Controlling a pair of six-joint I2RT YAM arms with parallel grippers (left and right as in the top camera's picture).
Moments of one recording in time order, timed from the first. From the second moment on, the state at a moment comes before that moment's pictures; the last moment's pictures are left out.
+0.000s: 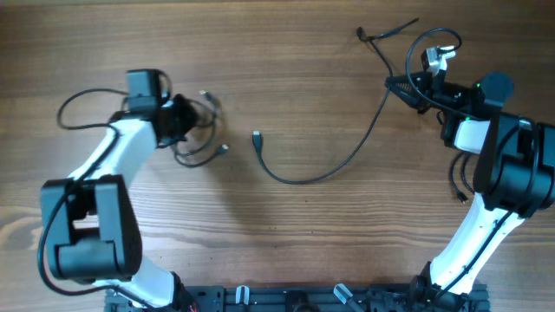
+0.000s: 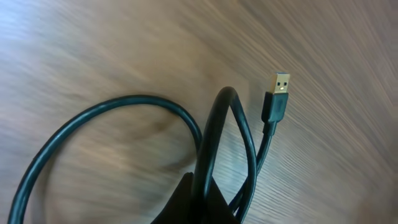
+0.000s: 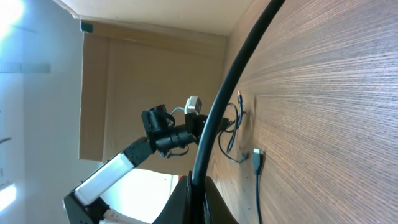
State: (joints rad) left arm 0.03 1.77 1.03 -0.32 0.24 -0.64; right arm -0.29 2.20 1.04 1.29 -1.56 1.52
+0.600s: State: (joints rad) left arm 0.09 1.60 1.09 -0.31 0.23 -0.61; right arm -0.29 2.20 1.04 1.29 -1.55 1.44
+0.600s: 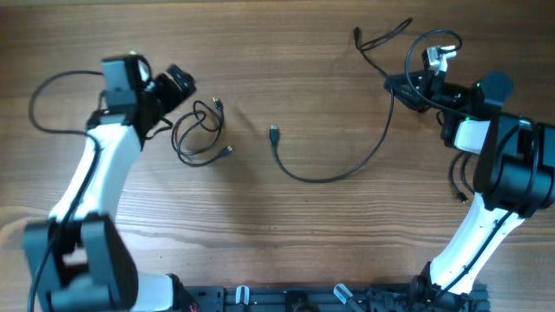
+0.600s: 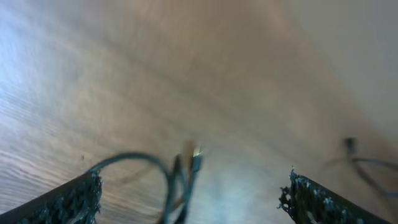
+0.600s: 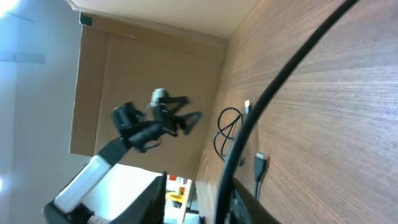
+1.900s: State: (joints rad) left arm 0.09 1.56 1.10 -0.38 0.23 -0.61; right arm -0.26 1.54 1.05 -0.57 -0.67 0.53
